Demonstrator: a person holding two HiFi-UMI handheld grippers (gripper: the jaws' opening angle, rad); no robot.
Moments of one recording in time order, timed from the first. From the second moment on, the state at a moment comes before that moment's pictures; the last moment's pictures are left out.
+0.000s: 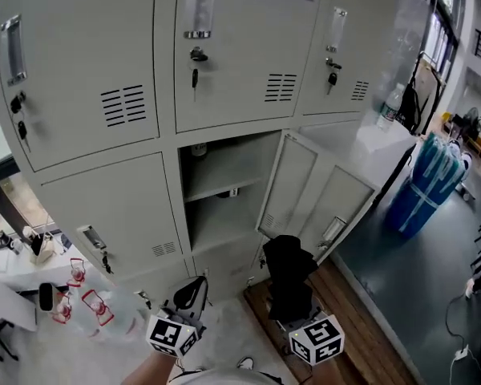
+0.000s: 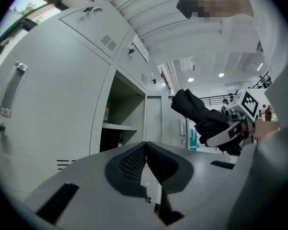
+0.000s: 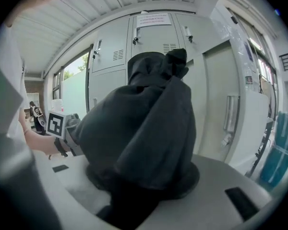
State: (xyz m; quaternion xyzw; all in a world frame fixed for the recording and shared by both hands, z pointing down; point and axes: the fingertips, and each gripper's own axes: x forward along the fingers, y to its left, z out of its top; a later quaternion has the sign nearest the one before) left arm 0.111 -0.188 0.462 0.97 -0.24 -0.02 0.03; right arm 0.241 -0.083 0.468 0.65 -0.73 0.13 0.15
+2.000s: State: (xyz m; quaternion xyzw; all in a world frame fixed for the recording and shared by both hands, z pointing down) left arm 0.091 -0.209 0.439 0.95 -0.32 -0.02 0.03; right arm 0.261 -0.403 0.415 0.55 -0.71 -0.09 0.43
